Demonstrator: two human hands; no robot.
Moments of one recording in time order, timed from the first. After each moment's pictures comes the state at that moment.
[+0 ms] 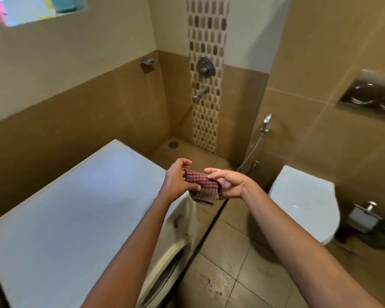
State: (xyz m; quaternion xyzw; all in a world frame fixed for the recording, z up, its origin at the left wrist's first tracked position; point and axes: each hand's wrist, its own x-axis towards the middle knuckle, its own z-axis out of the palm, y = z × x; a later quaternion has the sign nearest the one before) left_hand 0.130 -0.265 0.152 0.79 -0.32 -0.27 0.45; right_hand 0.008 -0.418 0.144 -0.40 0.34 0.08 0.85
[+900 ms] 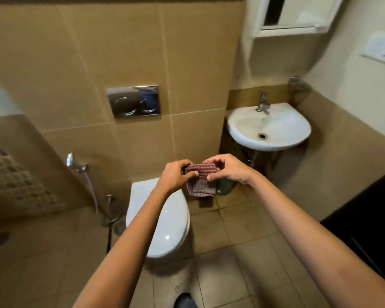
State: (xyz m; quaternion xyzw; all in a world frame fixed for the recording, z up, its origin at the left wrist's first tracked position) left_hand -0.316 -0.673 0.175 0.55 -0.75 -0.27 0.23; right_hand -0.529 -0.681 0.185 -0.68 0.50 -0.25 0.47
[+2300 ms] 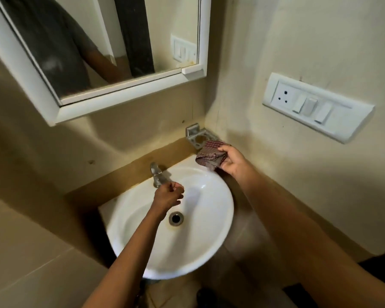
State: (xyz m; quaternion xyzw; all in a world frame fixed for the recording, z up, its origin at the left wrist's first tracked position) left_hand -0.841 -1.166 0.124 0.52 -0.57 -0.58 0.24; right_hand -1.060 -1.153 0.189 -0.07 0.51 -0.67 0.54
